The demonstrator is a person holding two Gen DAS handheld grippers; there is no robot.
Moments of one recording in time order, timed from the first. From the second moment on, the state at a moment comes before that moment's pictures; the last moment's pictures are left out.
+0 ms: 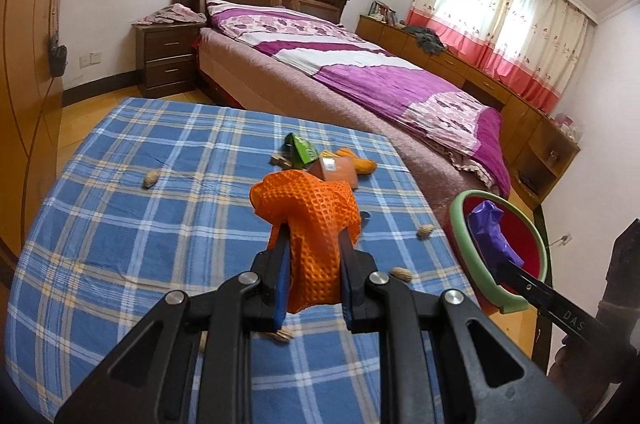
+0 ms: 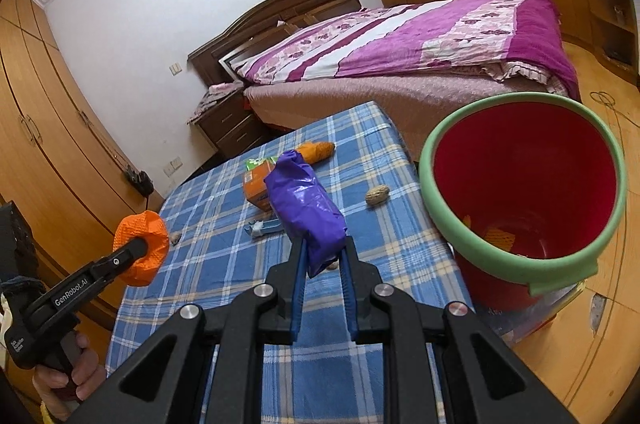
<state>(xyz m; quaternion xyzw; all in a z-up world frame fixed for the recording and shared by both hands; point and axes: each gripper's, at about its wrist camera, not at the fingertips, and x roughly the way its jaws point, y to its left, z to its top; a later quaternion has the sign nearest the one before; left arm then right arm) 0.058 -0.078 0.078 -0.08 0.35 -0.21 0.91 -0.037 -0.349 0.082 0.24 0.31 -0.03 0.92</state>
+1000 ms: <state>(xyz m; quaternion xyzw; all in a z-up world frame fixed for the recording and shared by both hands) 0.038 -0.213 0.083 0.01 0.36 -0.34 0.87 -0.092 -0.447 0.053 0.33 0.27 -0.12 0.90</state>
